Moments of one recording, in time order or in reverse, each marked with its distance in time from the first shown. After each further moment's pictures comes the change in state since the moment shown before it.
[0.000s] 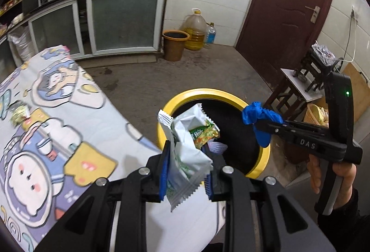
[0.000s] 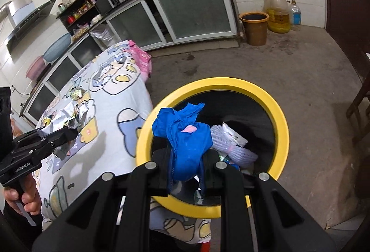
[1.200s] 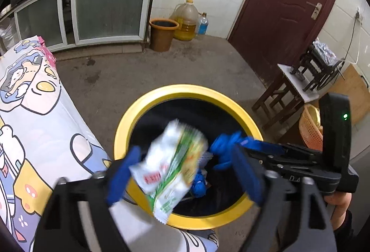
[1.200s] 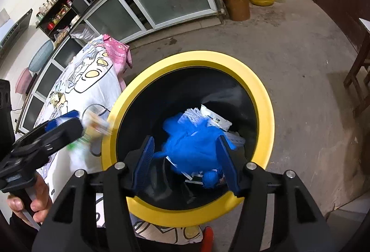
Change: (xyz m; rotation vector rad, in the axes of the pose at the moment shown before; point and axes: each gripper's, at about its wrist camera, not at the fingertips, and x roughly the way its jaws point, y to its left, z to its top) left arm 0.084 -0.031 0.019 -0.041 0.039 -0.061; right arm 0.037 -0.053 -0.010 0.134 0.102 -0.034
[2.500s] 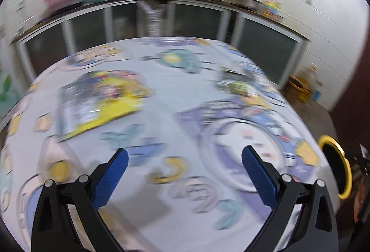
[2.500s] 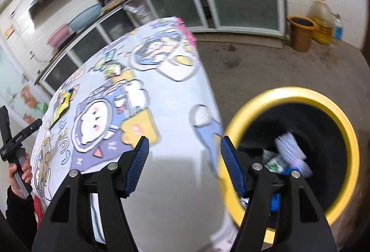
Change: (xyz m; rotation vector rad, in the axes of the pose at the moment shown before) left arm -0.302 0.330 -0.166 -0.485 -0.240 0.587; right arm 0.023 0.210 -0.002 -0.344 0.002 0.159
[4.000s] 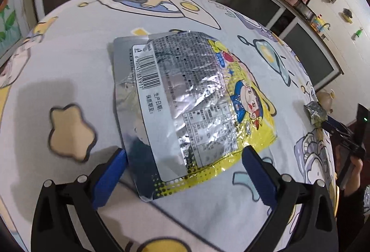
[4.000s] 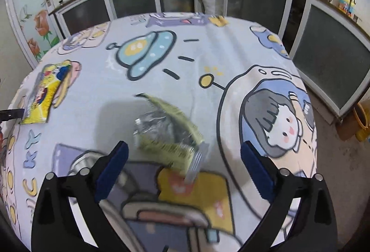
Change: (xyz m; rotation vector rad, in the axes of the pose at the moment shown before) left arm 0.128 0.196 0.046 -0.246 0.268 -0.067; right arm 0.267 0.202 0.158 -0.477 0.122 0.025
